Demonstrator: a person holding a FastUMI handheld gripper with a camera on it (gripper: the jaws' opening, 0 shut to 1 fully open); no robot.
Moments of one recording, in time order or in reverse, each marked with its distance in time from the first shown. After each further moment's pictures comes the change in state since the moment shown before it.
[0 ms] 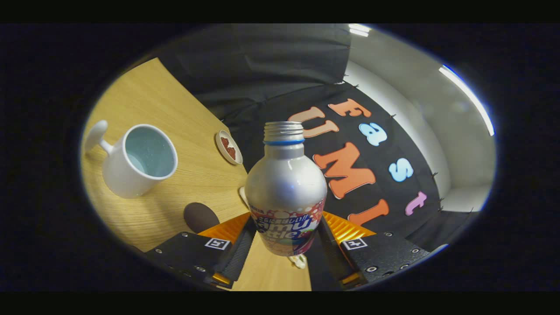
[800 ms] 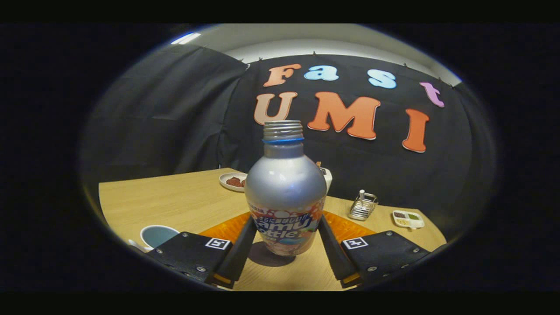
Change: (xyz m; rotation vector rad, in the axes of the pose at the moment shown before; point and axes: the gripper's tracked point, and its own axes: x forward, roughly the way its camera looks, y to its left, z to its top) arm 0.050 0.026 -0.009 0.876 0.123 0.209
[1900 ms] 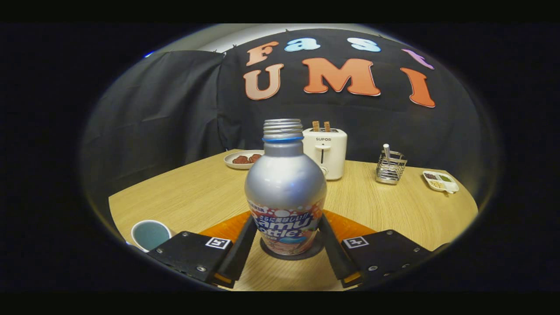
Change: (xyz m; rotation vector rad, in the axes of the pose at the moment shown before) arm 0.021 0.022 -0.060 0.145 0.198 0.080
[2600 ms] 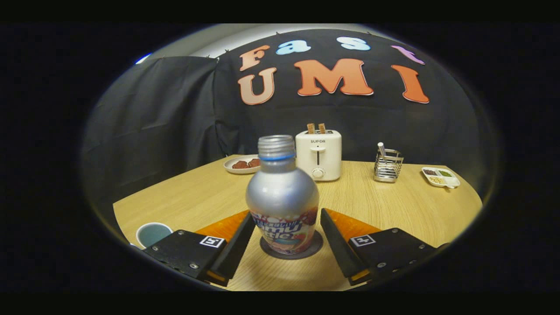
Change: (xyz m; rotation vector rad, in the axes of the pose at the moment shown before) arm -0.013 -0.010 0.012 0.061 -0.056 -0.002
